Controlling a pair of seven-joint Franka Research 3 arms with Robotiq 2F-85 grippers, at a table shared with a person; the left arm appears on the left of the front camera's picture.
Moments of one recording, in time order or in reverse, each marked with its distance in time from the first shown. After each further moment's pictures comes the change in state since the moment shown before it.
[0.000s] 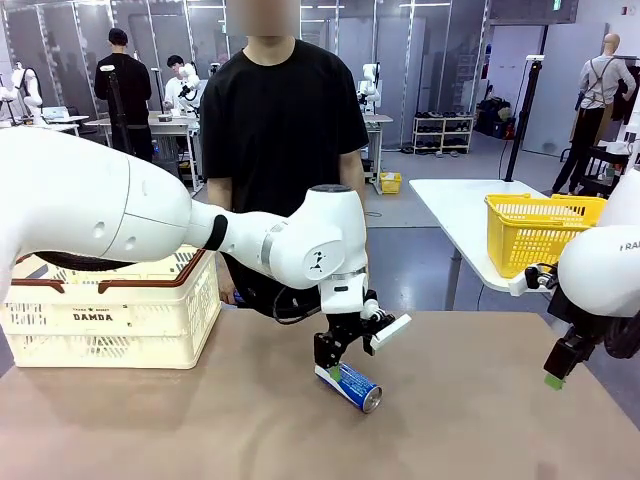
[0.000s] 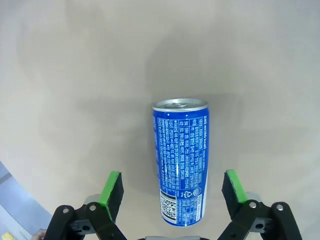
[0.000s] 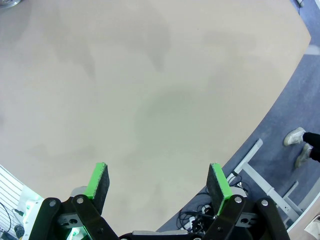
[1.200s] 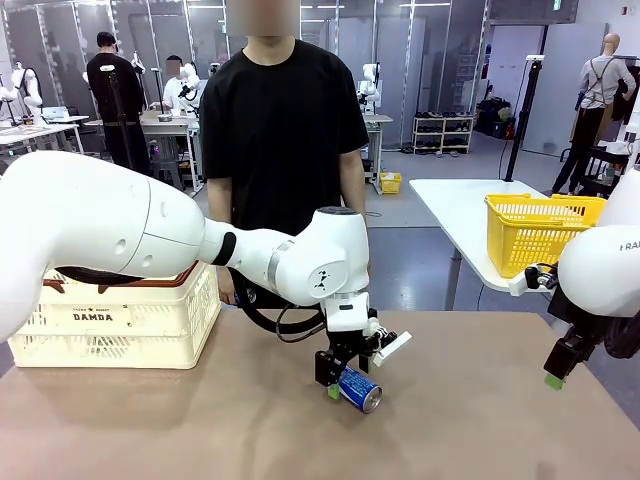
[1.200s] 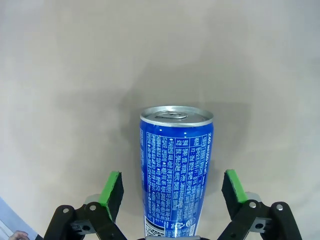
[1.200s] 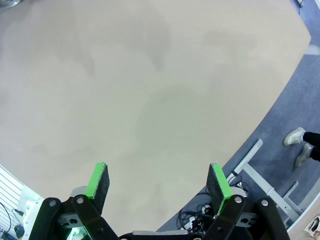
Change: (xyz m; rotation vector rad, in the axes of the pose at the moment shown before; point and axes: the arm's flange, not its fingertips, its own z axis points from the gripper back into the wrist) left arm -0.004 0.000 -0.040 -0.059 -0.008 0.075; right arm 0.000 0.000 0.000 0.000 0.000 0.000
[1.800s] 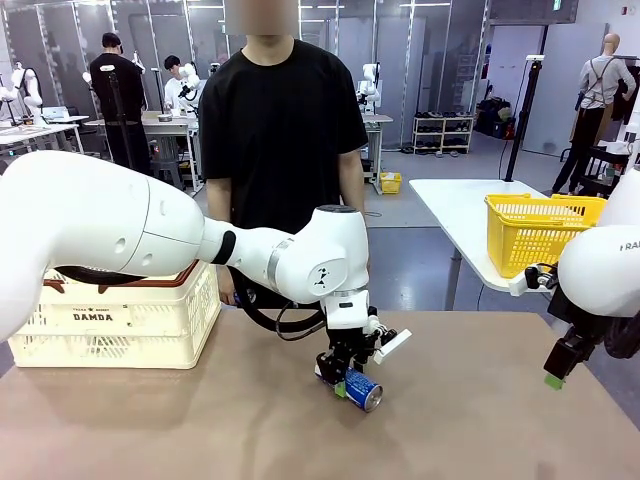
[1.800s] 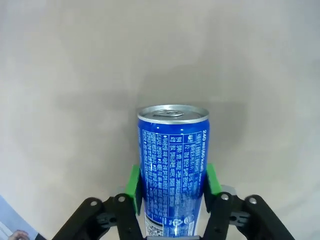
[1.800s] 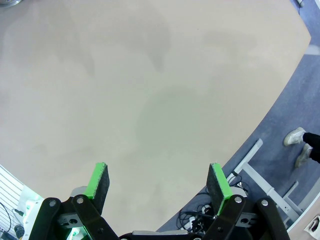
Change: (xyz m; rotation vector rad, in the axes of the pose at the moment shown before) left arm -0.002 0.001 0.004 -0.003 -0.004 0.007; right arm 0.000 0.000 0.000 0.000 0.000 0.000
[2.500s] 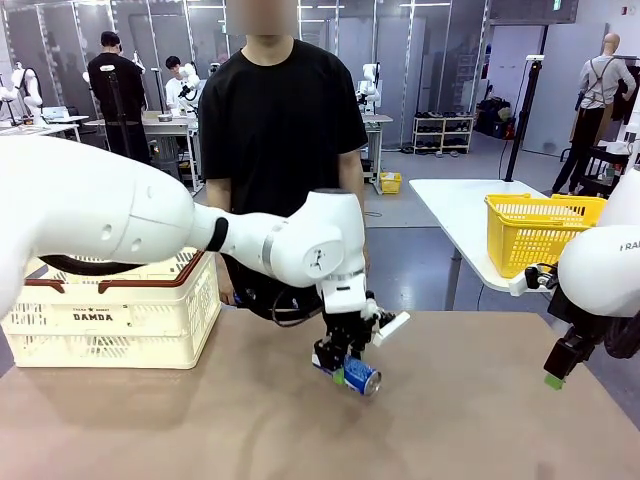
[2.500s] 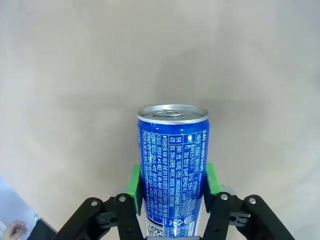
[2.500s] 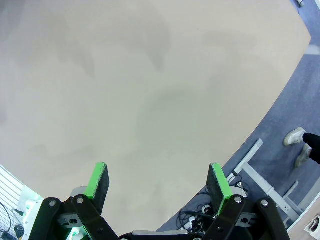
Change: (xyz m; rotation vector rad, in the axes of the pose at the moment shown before) left arm -0.003 -0.004 0.045 0.015 -0.016 0.042; right arm 0.000 0.000 0.000 0.000 0.000 0.000
